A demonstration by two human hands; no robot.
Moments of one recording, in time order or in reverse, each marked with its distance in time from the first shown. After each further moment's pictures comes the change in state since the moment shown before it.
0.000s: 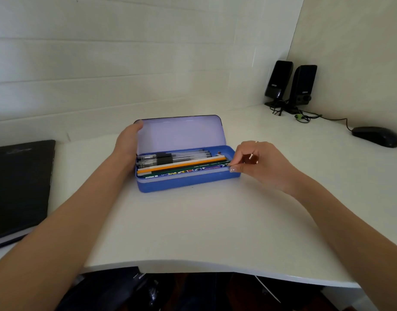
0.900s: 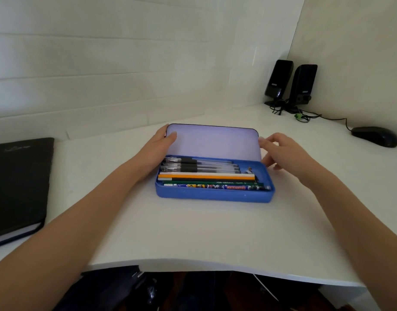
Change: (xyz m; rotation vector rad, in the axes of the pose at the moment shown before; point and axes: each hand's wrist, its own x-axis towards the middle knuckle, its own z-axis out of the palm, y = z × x) left_hand -0.026 -0.015 0.018 0.504 -0.416 0.190; right_hand 0.006 0.021 -0.026 0.092 0.182 0.566
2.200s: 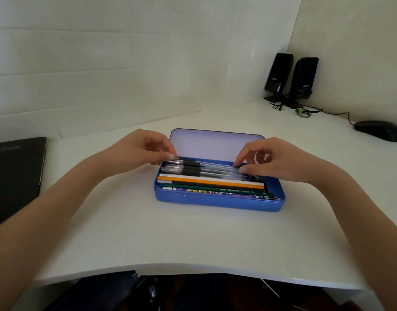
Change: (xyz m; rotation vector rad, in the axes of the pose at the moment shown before) left_hand -0.020 0.016 -0.037 0.310 -0.322 0.193; right_hand -0.014 -0.010 -0.004 -0.292 -0.395 -0.542
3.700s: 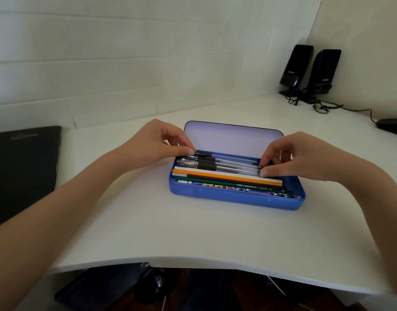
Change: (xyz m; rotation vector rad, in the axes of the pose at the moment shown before) left_hand -0.004 0.002 0.009 0.051 0.138 0.046; right_hand -0.005 -0.021 -0.003 -0.123 -0.027 0.224
